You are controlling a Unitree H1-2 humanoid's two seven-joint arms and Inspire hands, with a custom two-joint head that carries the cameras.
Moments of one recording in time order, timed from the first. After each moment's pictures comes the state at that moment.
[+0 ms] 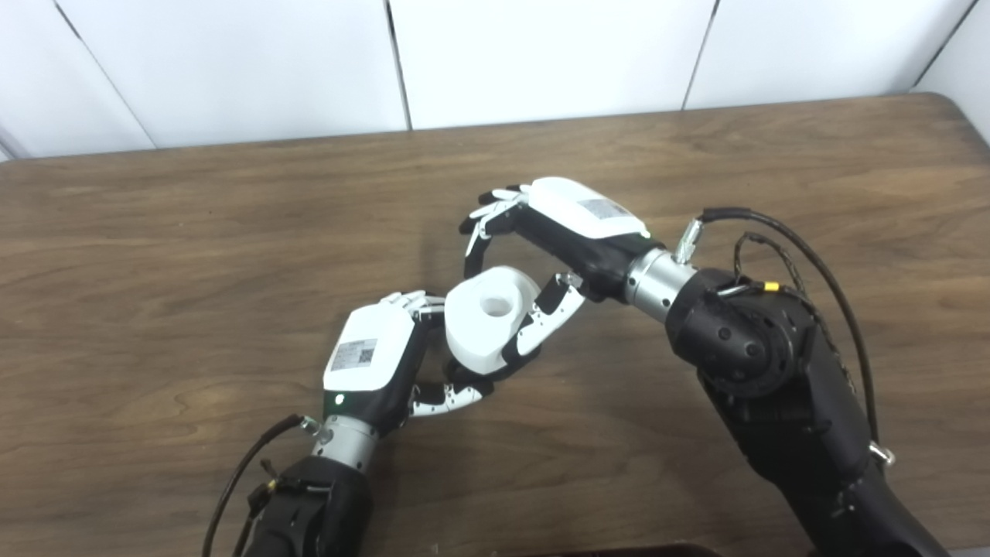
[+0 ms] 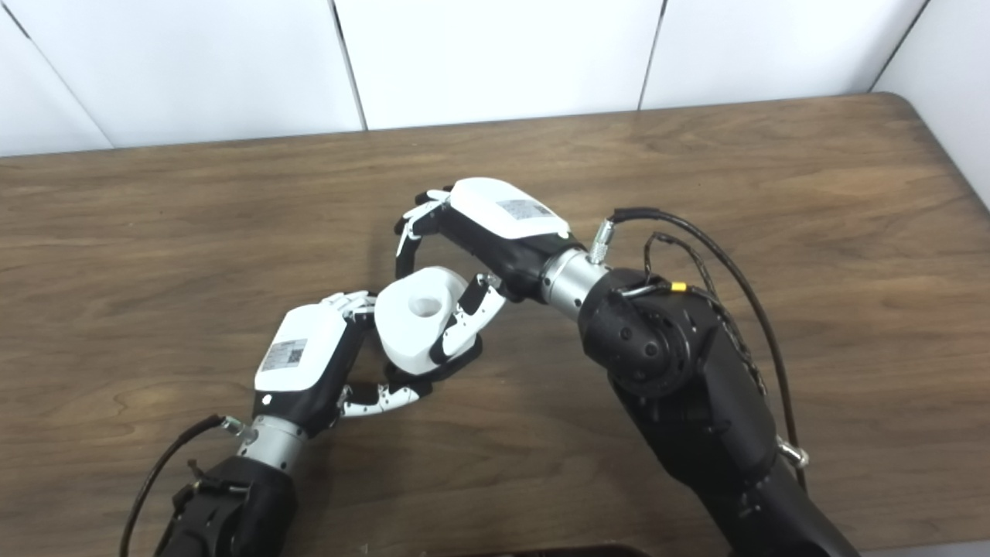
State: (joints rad) left arm 0.07 0.15 -0.37 -0.30 1.02 0.11 -0.12; right arm -0.36 -0.22 0.39 -0.56 -0.78 0.44 0.73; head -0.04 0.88
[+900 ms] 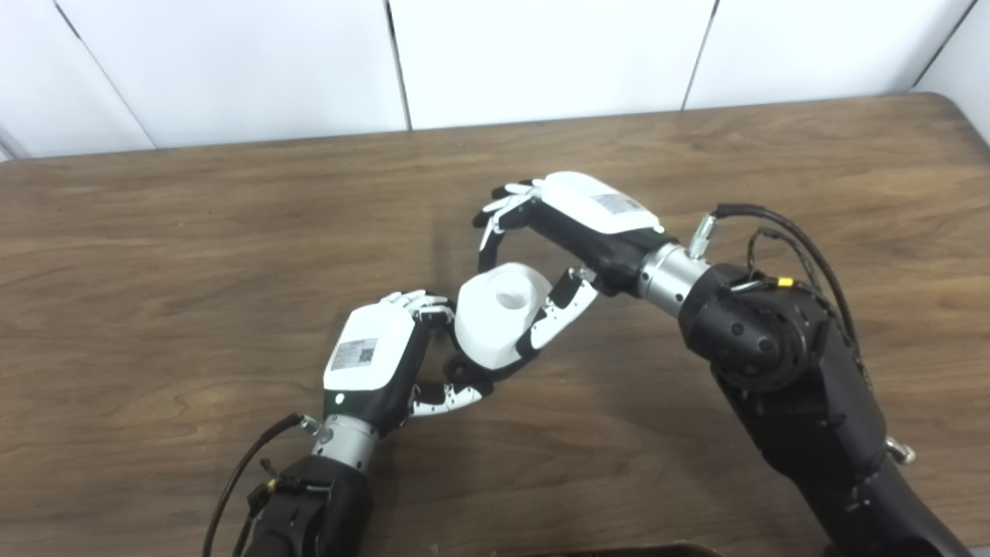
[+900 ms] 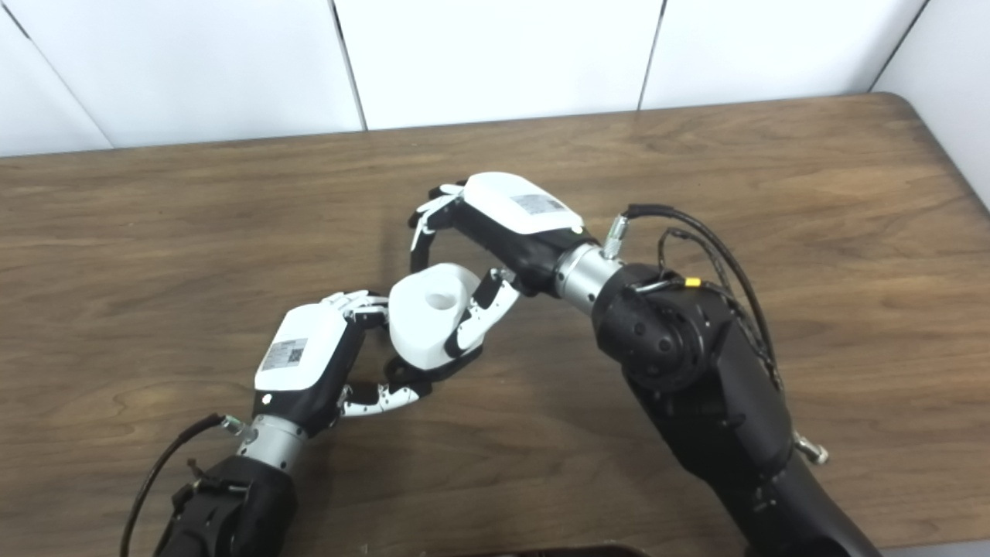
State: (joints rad) left arm 0.07 0.15 -0.36 -0.31 1.02 0.11 -0.13; right arm -0.37 -0.27 0.37 -0.55 -0.77 0.43 0.71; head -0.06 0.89
